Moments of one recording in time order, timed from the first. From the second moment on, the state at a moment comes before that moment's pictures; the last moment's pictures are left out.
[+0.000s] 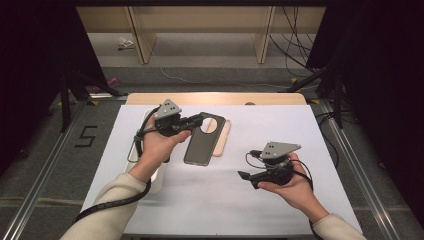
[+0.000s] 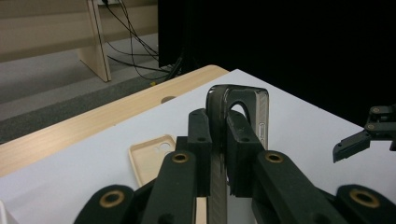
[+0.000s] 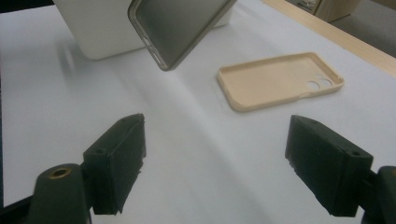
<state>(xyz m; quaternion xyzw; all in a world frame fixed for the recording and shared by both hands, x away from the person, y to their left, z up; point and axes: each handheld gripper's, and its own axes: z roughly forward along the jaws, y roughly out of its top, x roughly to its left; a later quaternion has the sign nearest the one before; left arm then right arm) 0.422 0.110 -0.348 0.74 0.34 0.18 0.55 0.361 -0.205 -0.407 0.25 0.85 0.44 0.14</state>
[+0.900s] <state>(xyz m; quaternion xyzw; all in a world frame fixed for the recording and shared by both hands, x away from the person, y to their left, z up) 0.431 0.148 -0.324 0.71 0.34 0.22 0.57 0.361 -0.226 -0.412 0.28 0.84 0.45 0.14</state>
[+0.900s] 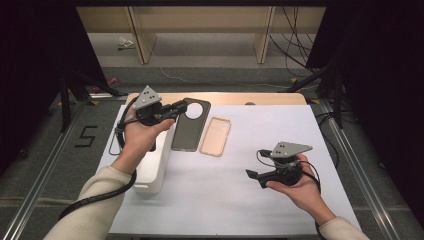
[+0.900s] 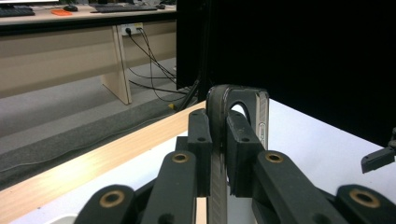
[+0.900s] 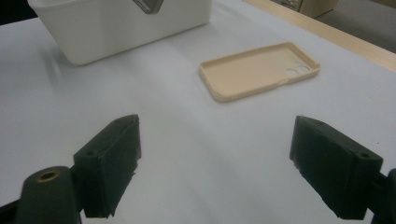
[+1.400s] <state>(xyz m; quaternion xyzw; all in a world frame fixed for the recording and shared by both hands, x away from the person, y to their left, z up) 0.441 0.169 -0.317 0.70 0.34 0.24 0.58 0.361 -0.227 -0.412 0.29 0.83 0.45 0.14</state>
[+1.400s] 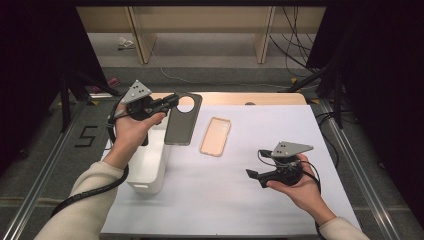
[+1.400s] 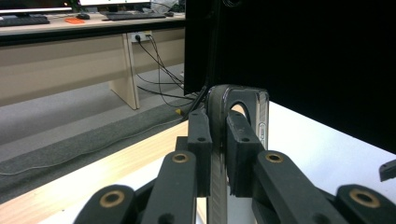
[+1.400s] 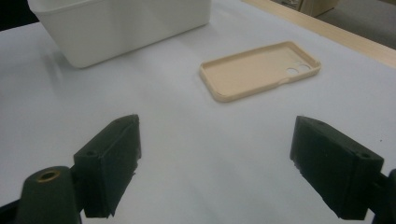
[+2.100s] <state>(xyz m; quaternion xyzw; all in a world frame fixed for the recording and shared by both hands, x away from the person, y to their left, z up) 0.454 0.204 -0.315 0.70 0.36 0.27 0.56 0.362 -0.228 -0.413 0.29 0.83 0.45 0.14</state>
